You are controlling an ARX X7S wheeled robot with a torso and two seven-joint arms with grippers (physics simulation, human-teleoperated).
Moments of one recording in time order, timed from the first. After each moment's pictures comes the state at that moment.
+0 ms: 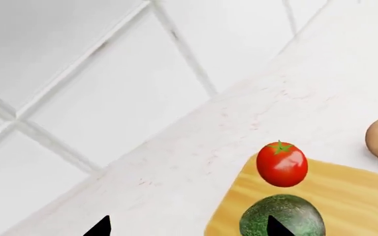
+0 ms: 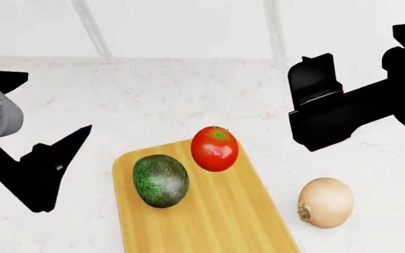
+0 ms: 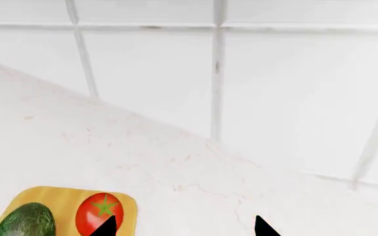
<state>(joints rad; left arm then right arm) -1.30 -0.84 0.62 0.49 -1.50 -1.10 -0.45 1.68 0.97 -0.64 -0.20 2.04 1.30 0.86</state>
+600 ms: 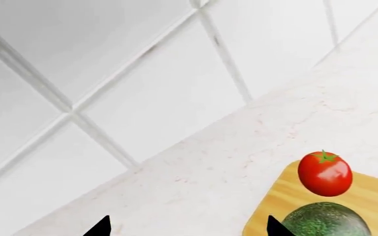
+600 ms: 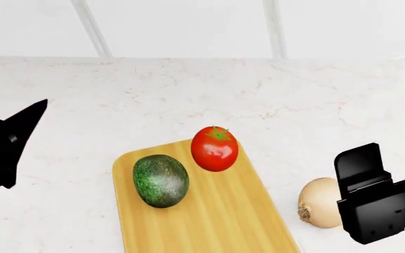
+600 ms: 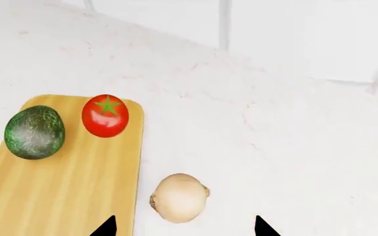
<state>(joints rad) -1.31 -0.94 0.56 0.48 -1.53 -1.08 -0.47 1.76 1.15 -0.86 -0.15 2.47 1.37 1.05</state>
